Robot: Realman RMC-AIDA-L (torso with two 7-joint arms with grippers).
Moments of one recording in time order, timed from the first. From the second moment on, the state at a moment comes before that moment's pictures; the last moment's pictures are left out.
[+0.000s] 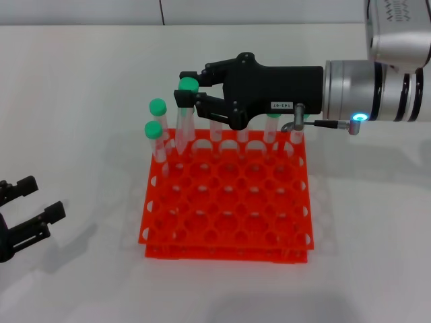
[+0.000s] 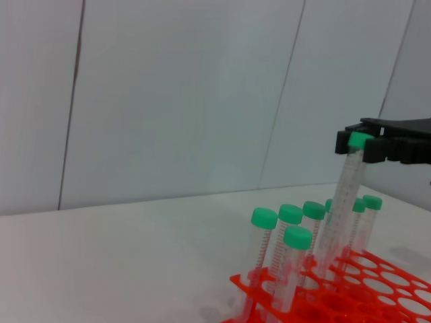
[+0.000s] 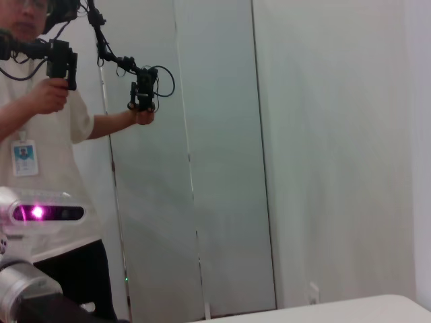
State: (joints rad) left arm 0.05 -2.08 0.77 0.94 1.66 1.64 -1.32; right arm 0.81 2.03 -1.54 -0.47 -1.10 -1.27 1.16
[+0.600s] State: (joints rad) left arm 0.02 -2.08 0.76 0.93 1.67 1.63 -1.32; right arm 0.82 2.03 -1.63 -0.48 -1.05 -1.18 1.15
